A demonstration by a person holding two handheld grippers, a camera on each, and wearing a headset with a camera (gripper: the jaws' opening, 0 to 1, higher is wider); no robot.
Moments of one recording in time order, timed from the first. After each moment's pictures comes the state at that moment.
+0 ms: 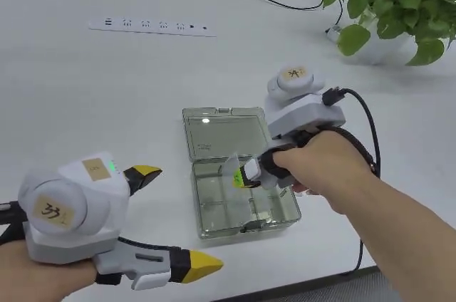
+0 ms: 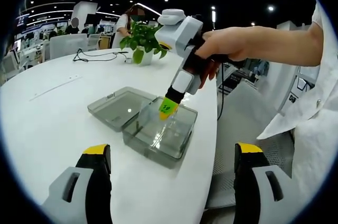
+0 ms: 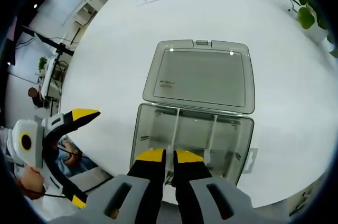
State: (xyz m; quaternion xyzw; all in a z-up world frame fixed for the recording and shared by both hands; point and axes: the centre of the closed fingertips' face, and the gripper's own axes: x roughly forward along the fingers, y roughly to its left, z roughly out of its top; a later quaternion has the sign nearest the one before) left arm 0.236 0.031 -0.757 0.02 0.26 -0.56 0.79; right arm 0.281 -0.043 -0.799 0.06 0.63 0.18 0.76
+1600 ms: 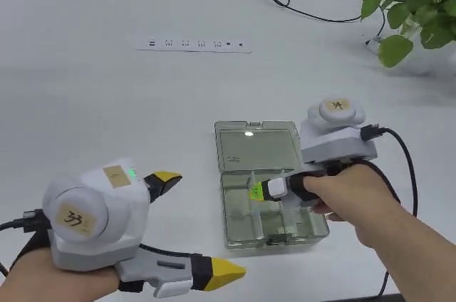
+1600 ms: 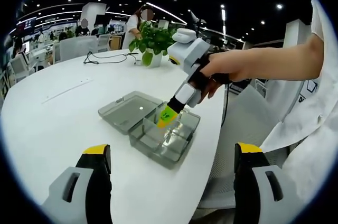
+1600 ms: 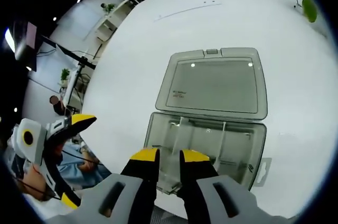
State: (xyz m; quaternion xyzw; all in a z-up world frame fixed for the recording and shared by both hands) left arm 0.230 0.037 -0.729 0.03 0.27 -0.51 0.81; right arm 0.287 -0.035 -0.792 0.15 0.55 0.25 0.78
